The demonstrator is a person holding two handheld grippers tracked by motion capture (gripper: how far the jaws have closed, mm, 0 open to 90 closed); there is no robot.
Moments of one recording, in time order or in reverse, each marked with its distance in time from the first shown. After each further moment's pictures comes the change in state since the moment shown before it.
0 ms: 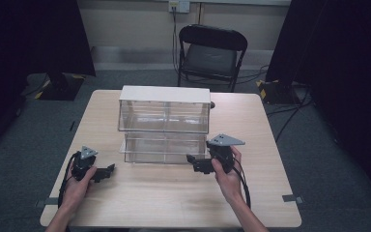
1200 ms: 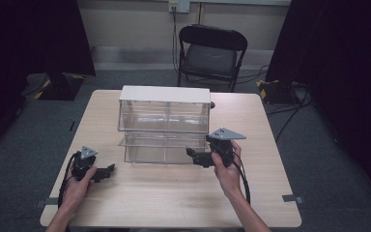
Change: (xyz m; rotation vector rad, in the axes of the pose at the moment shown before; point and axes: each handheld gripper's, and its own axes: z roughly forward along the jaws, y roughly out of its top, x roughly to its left) left arm 0.000 0.000 0.000 -0.002 0.000 -0.002; right arm -0.003 0.017 0.002 -0.040 -0.007 0.007
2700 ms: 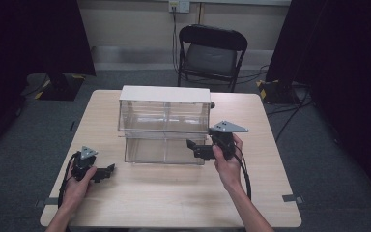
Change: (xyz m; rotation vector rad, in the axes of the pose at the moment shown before) left arm 0.000 0.000 0.000 0.000 0.000 0.000; right arm -0.007 0.018 0.000 -0.032 0.001 0.011
